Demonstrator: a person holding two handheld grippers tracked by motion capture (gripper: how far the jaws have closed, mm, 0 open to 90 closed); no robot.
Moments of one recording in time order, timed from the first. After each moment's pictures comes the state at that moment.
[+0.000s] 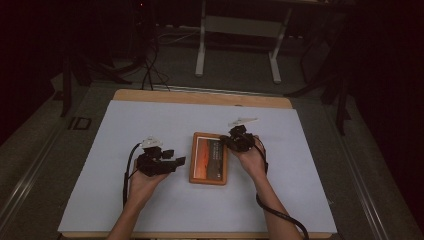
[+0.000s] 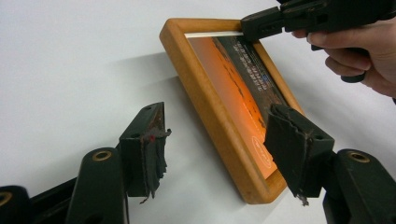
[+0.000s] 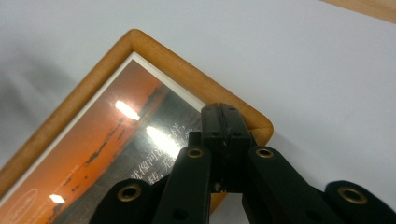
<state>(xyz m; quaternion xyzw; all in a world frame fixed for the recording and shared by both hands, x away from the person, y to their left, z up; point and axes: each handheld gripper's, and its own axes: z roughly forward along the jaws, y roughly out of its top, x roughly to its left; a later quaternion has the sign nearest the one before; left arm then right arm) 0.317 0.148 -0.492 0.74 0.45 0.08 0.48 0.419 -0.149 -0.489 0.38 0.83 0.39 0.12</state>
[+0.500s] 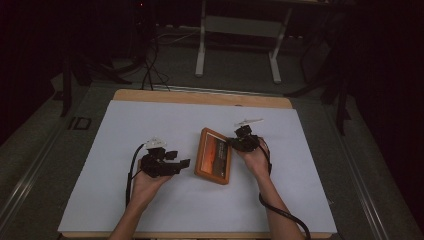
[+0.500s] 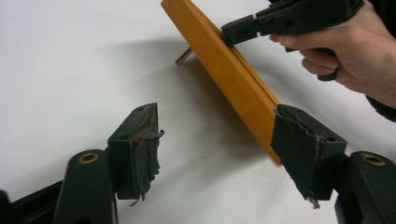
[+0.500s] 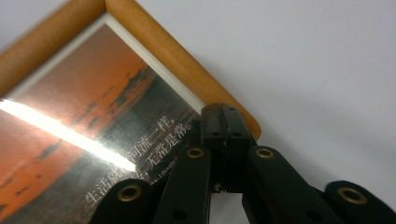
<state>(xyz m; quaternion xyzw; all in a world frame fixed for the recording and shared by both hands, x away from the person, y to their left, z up) 0.314 0.134 -0.490 0.75 0.44 0.06 0.48 0.431 -0.168 -0.506 0.42 0.82 0.37 0.11</state>
